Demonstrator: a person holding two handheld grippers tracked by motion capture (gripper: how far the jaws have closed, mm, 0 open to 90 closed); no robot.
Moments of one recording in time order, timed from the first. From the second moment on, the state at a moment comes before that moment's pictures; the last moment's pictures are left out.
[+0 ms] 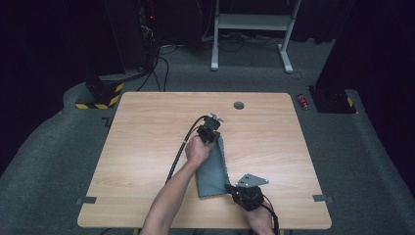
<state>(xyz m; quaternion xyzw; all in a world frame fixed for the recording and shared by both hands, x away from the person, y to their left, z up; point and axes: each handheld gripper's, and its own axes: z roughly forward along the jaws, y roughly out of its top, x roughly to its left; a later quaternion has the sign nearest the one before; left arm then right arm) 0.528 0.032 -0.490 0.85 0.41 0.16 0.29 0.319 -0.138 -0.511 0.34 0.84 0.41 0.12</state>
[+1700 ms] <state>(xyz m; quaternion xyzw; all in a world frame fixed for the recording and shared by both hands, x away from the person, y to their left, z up) 0.315 0.098 -0.508 0.85 0.40 0.14 0.31 0.331 -0.148 -0.514 0.34 0.87 0.34 0.13</state>
